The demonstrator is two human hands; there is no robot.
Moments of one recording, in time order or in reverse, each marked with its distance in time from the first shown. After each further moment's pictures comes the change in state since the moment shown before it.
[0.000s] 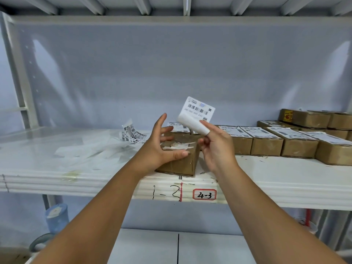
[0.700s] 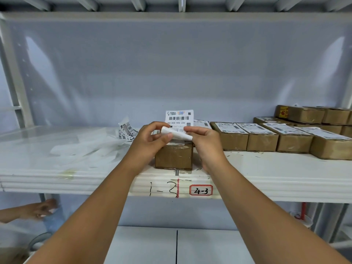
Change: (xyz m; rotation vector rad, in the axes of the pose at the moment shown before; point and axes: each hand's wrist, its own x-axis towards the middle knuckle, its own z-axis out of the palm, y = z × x) left_hand 0.003 -0.004 -0.002 -0.166 0.139 -0.019; right_hand 0.002 0.011 -0.002 -0.503 -0.072 -0.037
